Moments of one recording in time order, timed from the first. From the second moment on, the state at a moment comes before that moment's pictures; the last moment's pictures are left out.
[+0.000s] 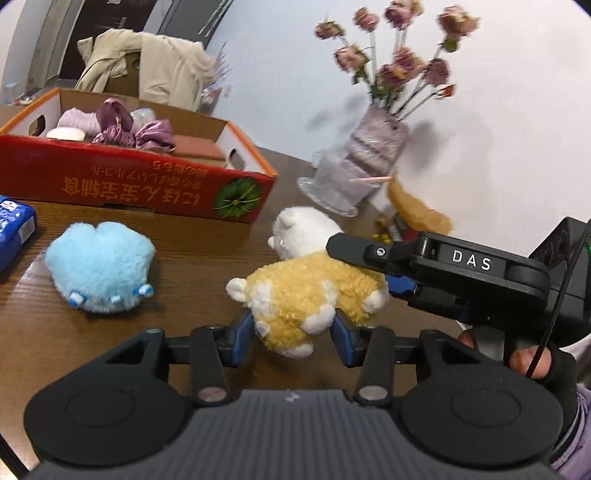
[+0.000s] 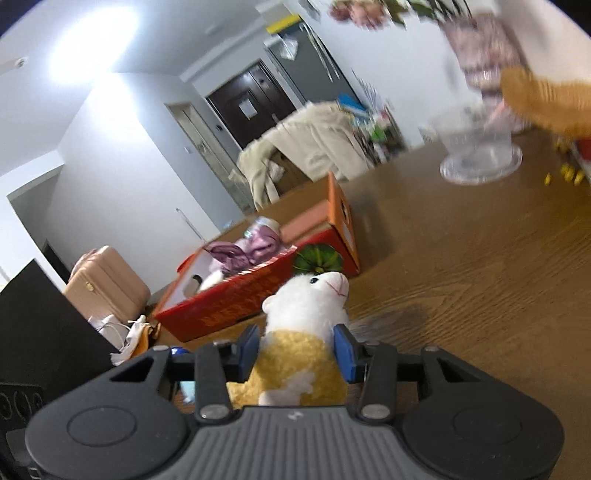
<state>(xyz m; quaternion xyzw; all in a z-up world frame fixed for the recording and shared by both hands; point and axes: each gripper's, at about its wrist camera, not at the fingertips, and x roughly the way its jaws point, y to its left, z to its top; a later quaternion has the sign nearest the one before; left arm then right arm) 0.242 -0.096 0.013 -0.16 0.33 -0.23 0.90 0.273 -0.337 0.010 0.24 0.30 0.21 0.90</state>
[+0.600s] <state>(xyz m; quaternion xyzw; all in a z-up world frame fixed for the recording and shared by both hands) 0.316 -0.065 0.084 -0.17 0.28 -0.22 0.92 0.341 -0.308 0.086 0.22 0.24 0.22 0.92</state>
